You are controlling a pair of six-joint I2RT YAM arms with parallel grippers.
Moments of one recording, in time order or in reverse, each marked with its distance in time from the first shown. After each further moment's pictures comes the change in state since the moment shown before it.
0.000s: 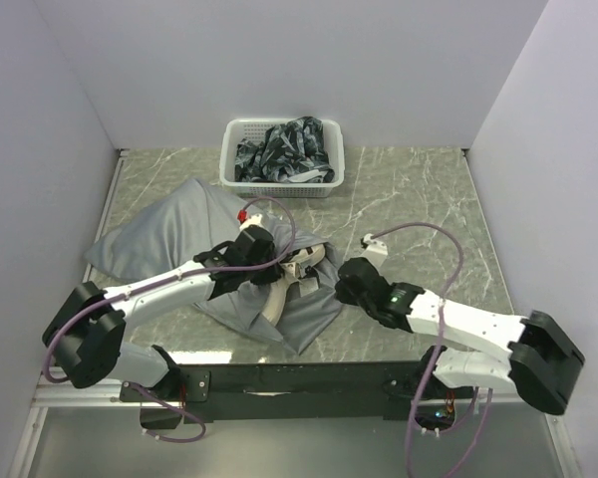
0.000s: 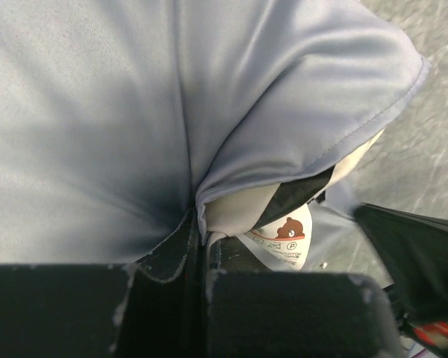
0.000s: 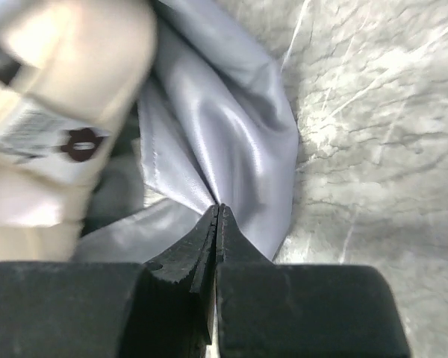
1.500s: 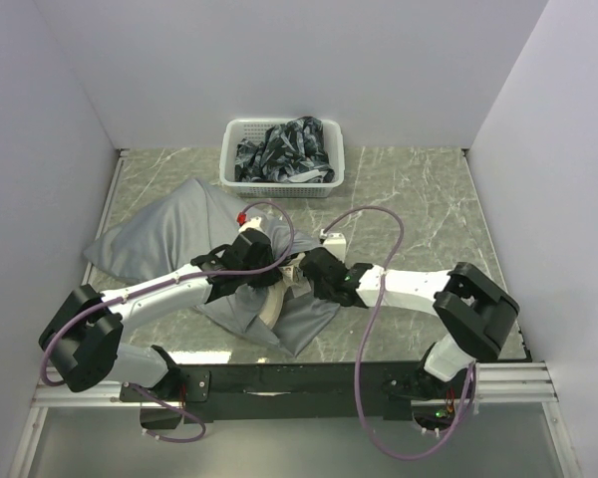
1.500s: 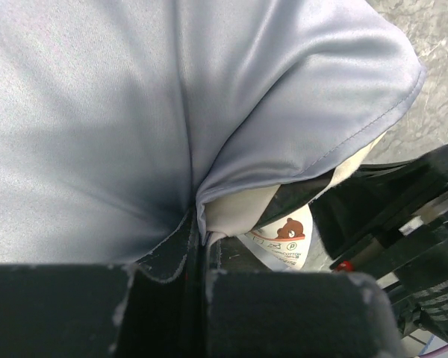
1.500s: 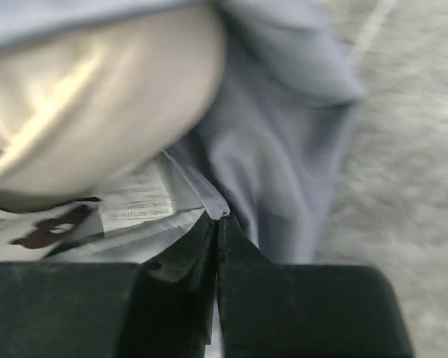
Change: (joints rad) left arm 0.002 -0.011 -0.039 0.022 0.017 0.042; right arm 0.033 0.411 0.246 -0.036 0.003 -0.194
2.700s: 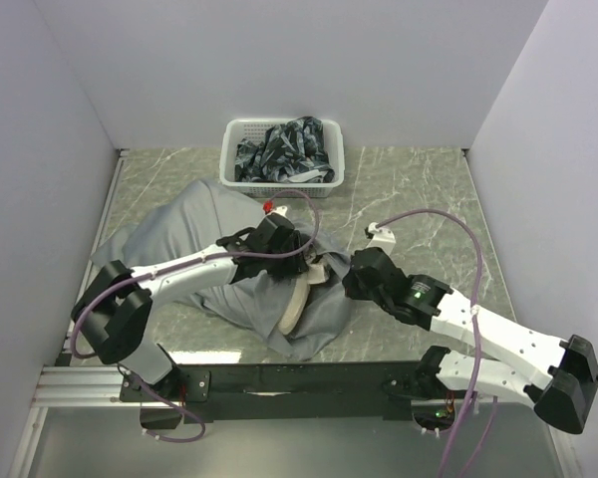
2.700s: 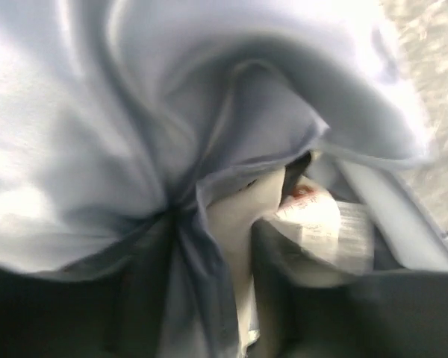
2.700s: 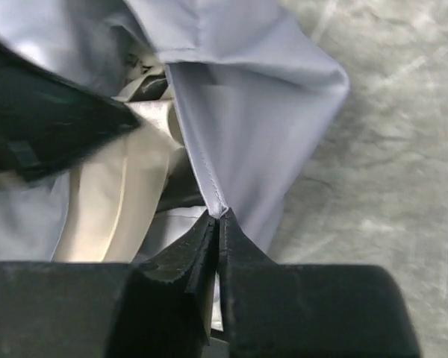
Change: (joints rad) left arm -0.031 0.206 0.221 -0.059 0.055 0.031; right arm -0.026 -0.609 -0.062 -0.283 -0.048 0.061
